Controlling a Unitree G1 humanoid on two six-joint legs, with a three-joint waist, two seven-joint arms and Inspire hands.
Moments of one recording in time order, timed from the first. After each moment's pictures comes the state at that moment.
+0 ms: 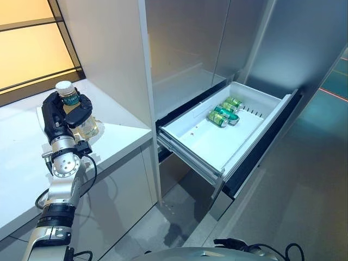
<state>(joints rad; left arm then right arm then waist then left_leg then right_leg) -0.21 0.53 0.12 0.26 -0.37 -0.25 0.40 -0.01 -0.22 0.25 1.19 0.01 0.10 0.25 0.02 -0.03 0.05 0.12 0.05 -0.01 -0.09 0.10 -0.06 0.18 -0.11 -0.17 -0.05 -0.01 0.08</state>
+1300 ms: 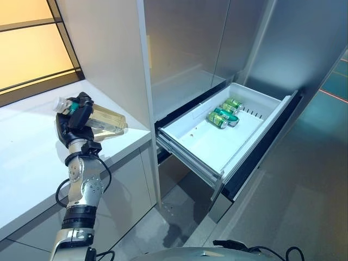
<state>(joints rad) -0.20 0.28 0.17 0.16 -1.00 -0.36 0.26 0.00 -0.22 0.27 1.19 0.06 0.06 0.25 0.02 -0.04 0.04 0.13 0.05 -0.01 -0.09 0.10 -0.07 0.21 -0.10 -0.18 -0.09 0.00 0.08</state>
